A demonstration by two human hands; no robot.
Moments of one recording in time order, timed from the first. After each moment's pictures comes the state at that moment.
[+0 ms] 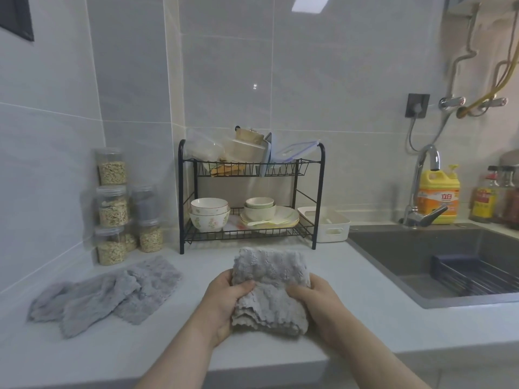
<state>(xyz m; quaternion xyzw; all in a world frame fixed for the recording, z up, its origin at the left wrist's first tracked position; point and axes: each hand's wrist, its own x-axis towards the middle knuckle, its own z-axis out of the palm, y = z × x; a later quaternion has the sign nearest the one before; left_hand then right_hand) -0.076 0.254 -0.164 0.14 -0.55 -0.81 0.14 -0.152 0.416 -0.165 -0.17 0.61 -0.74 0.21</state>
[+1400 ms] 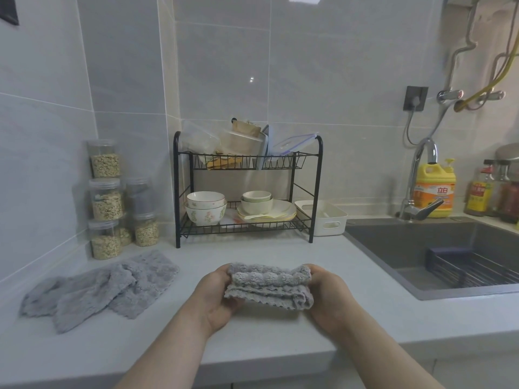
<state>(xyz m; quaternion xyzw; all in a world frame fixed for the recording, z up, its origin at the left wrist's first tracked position) -0.079 0.249 -0.156 0.16 -0.45 -0.87 0.11 -0.177 0.422 -0.175 -0.13 0.49 -0.82 0.27</state>
